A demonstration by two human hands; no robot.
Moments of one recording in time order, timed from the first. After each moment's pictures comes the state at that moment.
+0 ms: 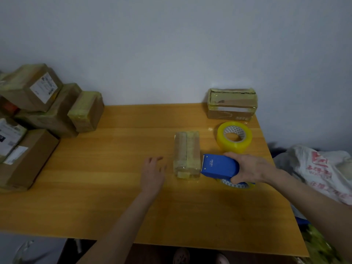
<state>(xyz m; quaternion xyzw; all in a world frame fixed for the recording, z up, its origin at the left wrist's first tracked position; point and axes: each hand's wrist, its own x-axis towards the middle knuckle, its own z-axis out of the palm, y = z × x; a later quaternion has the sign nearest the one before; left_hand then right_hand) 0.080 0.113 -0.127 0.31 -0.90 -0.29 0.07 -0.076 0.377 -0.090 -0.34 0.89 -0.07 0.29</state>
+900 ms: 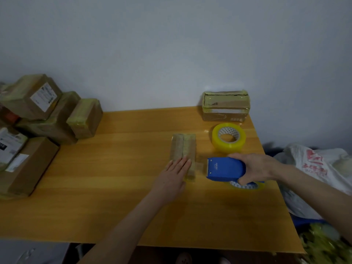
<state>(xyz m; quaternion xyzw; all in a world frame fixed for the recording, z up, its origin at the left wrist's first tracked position) 0.072 0.153 -0.120 -0.04 -0.99 -0.02 -0.09 -0.082 0.412 -0.073 -0.35 0.87 -0.10 0.34</state>
